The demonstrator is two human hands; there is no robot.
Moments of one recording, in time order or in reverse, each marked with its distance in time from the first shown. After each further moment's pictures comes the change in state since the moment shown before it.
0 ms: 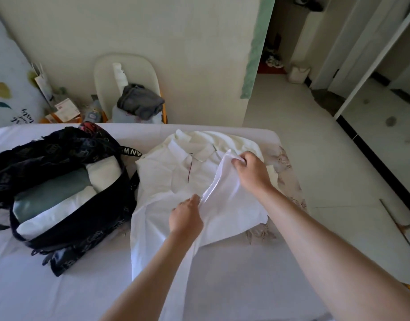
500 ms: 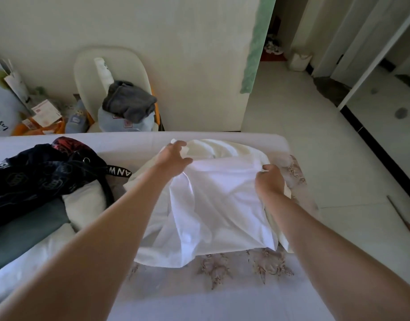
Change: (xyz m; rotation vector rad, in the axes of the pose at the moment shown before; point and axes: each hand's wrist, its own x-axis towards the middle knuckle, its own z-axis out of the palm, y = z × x) left_hand 0.256 -0.005 -0.088 -0.251 -0.017 0.048; right_hand 0.129 0.058 0.041 -0.013 0.181 0.449
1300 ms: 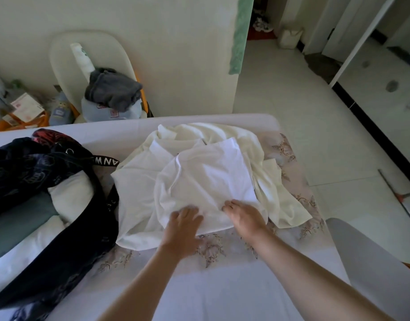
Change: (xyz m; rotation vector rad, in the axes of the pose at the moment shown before) left_hand -0.162 -0.080 0.144 0.634 -0.179 0.532; right_hand -0.080 0.119 0.028 -0.774 -0.455 -0.924
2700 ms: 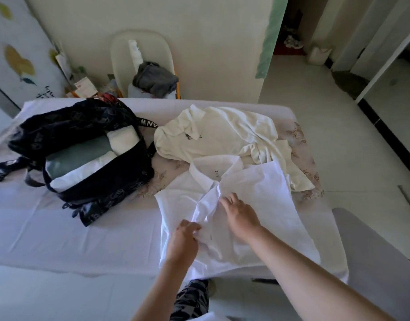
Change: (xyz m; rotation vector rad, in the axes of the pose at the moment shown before) left_hand -0.195 0.098 0.033 -0.598 0.204 -0.622; right_hand -0.117 -0.113 0.036 -0.018 -0.006 0.098
